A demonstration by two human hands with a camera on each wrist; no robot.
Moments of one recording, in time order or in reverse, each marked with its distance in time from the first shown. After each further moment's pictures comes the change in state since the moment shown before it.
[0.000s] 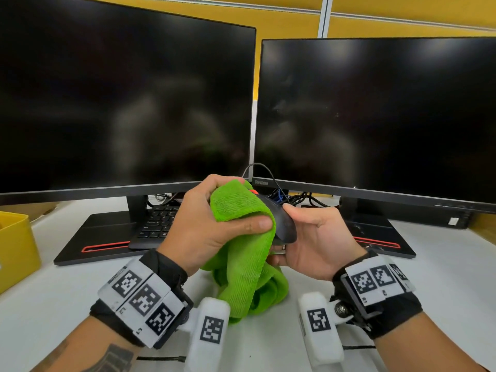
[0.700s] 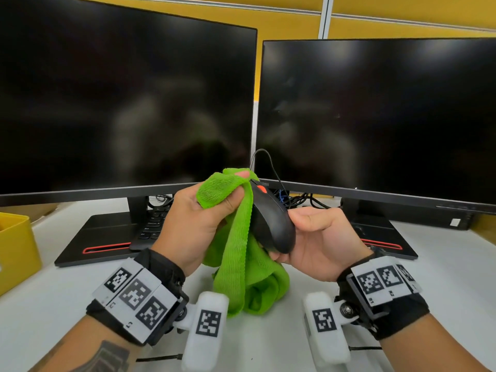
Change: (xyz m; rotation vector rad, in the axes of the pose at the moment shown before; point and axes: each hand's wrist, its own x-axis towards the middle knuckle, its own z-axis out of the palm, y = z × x) left_hand 0.003 0.004 0.004 -0.348 0.081 -0.108; right_hand 0.000 -0.003 -0.001 -0.029 -0.005 -0.133
